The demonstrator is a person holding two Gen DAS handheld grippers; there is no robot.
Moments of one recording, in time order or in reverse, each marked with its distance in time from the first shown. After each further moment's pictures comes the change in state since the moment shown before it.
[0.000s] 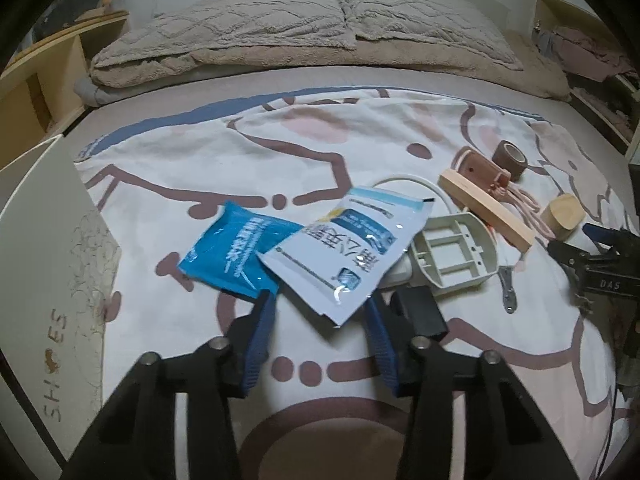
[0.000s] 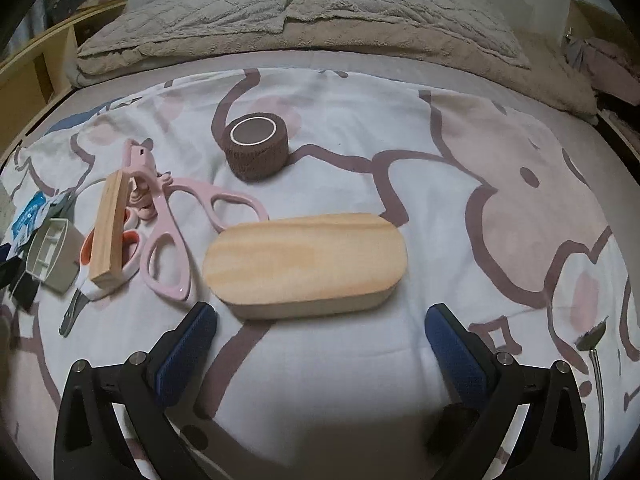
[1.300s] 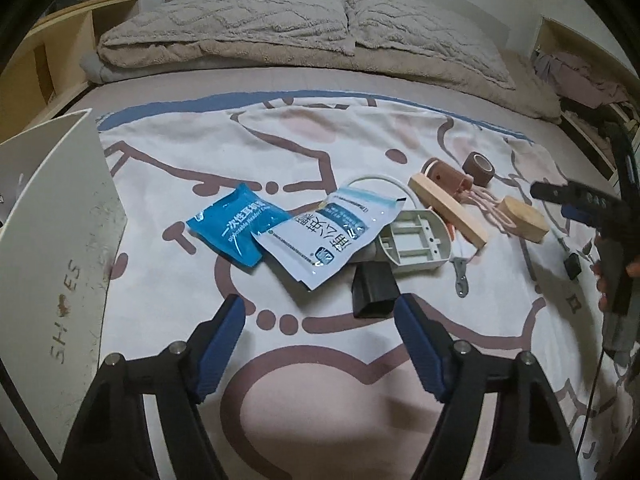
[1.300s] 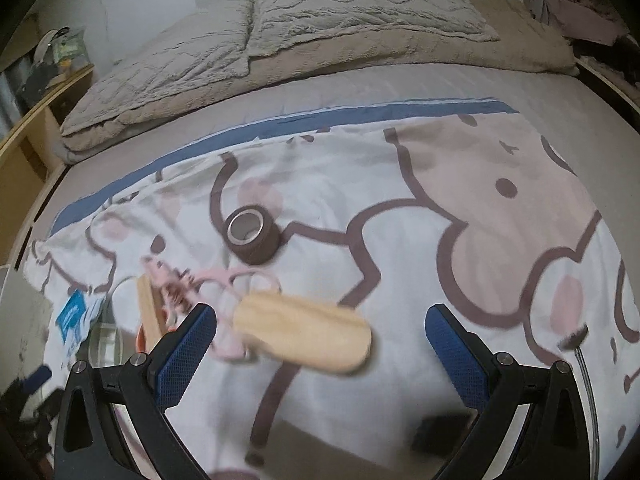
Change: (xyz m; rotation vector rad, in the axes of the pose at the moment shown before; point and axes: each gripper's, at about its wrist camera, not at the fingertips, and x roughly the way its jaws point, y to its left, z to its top) left arm -0.033 0.001 -0.012 -0.090 0.016 -0.069; right arm -0.023 -0.030 0.057 0.227 -0.008 0.077
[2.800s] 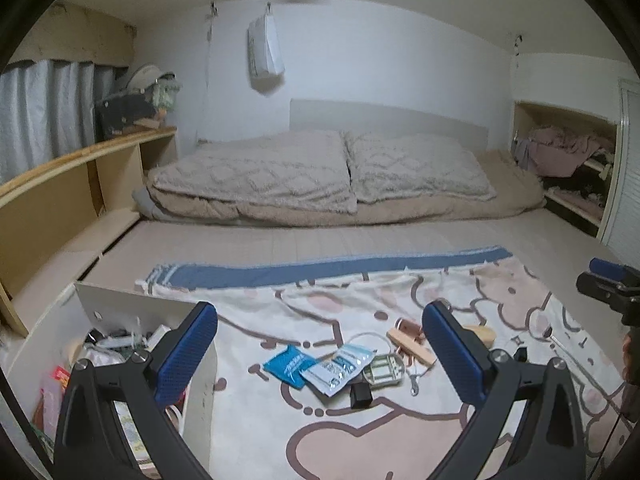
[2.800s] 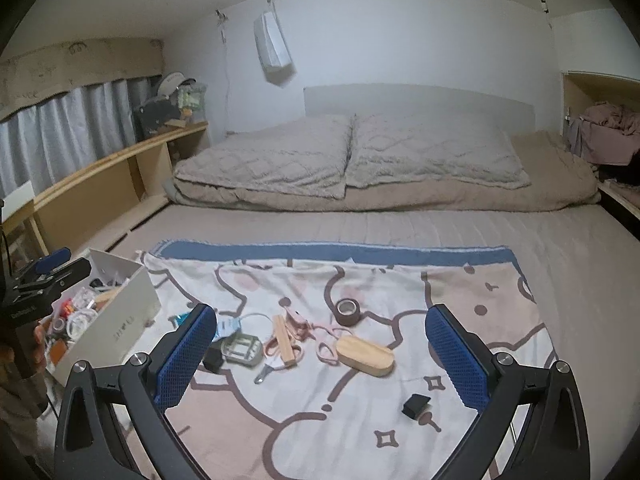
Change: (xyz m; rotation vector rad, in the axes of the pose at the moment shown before) left arm -0.187 -0.009 0.036 0.038 -0.459 0.083; right arm -0.215 0.036 -0.039 -0.245 -0.382 0.183
